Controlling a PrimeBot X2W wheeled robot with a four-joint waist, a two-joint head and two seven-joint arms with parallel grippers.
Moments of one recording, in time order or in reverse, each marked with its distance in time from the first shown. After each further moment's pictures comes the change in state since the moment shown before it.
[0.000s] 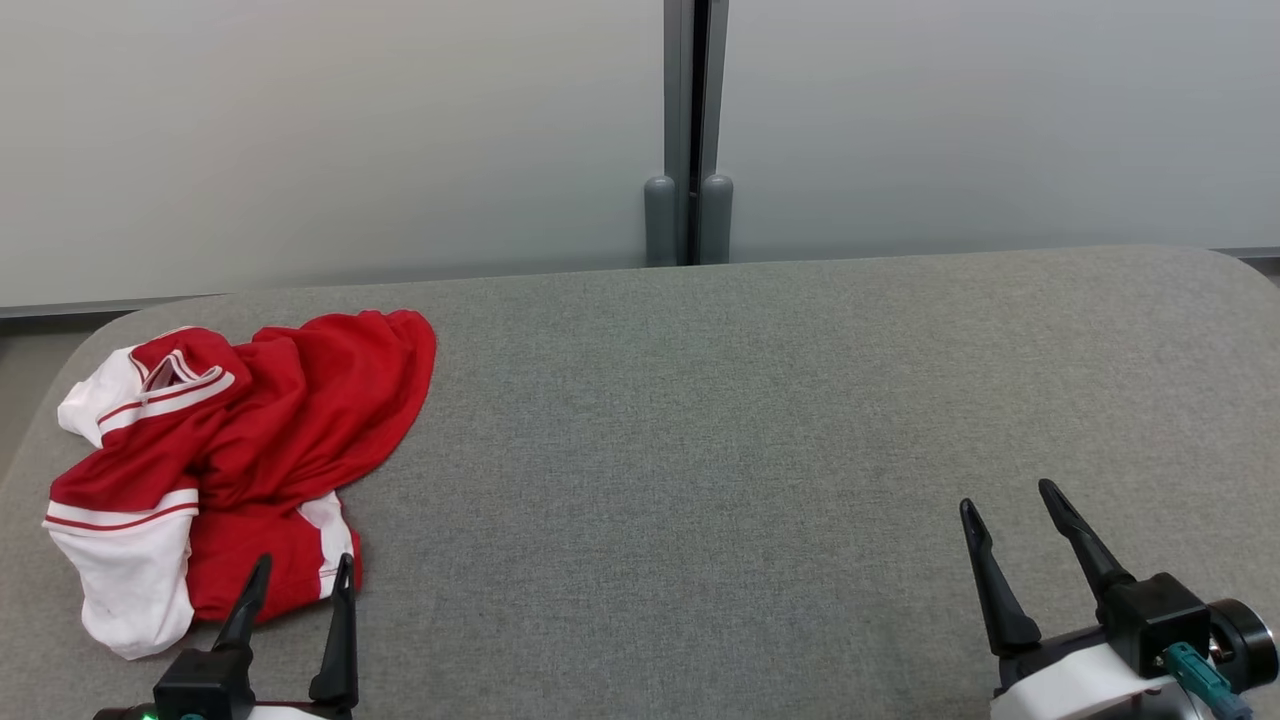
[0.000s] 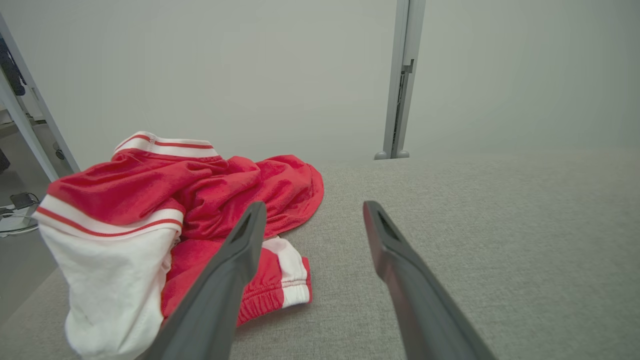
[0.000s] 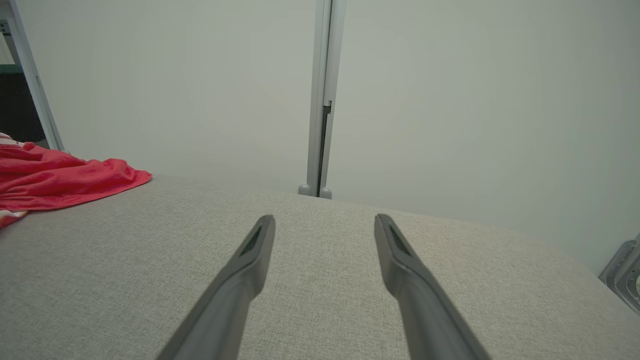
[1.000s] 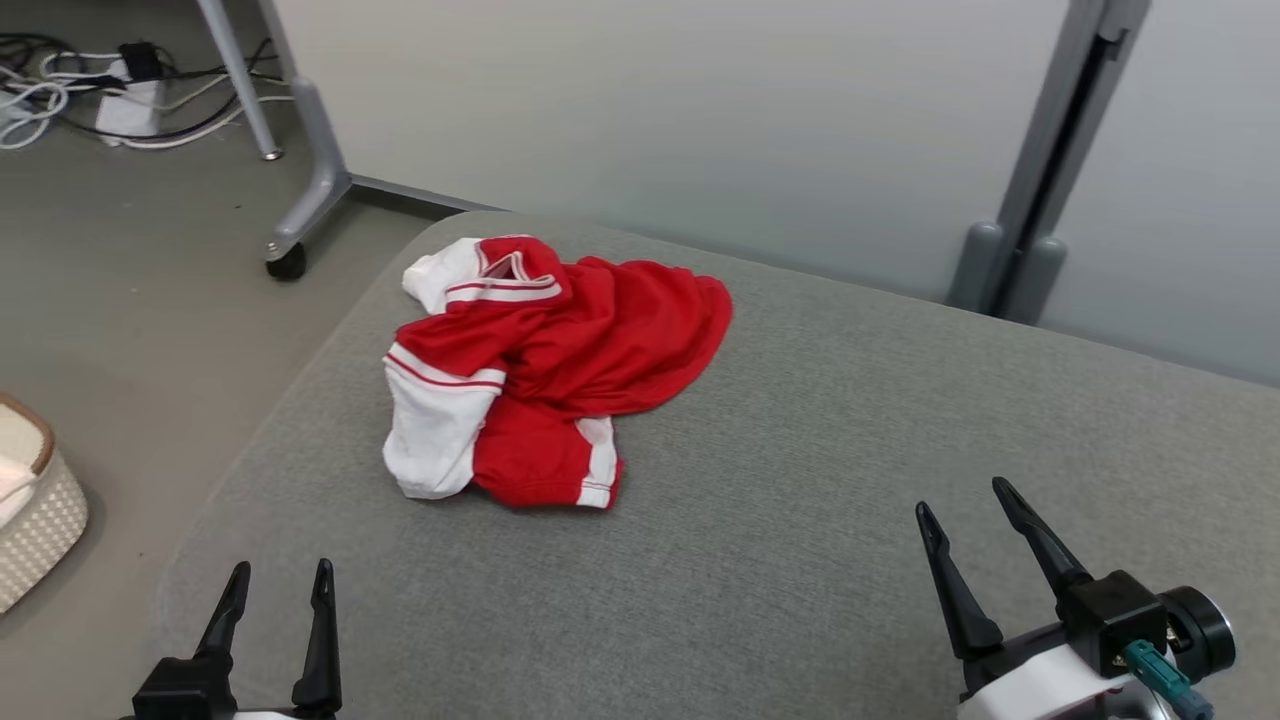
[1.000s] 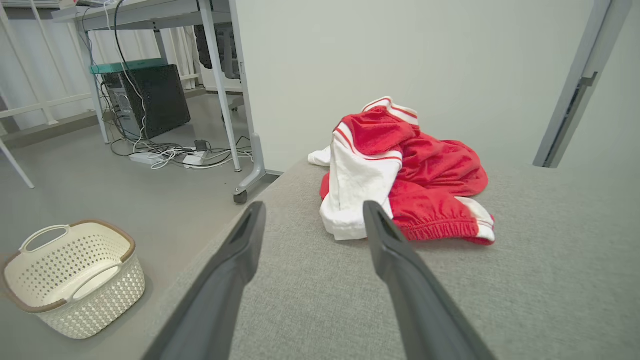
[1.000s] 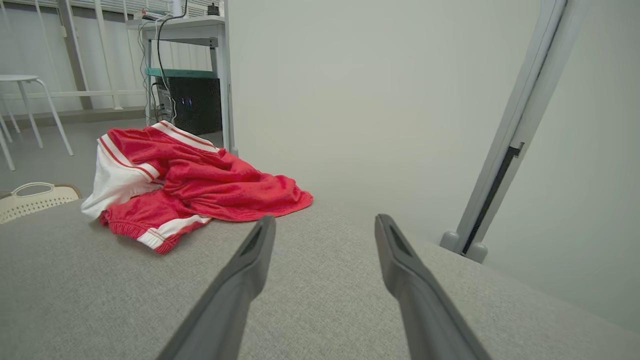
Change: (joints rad) left arm 0.009 -0.008 0.039 0.001 -0.001 -0.003 -0.001; right arm -0.013 -0.002 0.069 -0.001 0.001 0.000 0.000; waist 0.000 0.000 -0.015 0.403
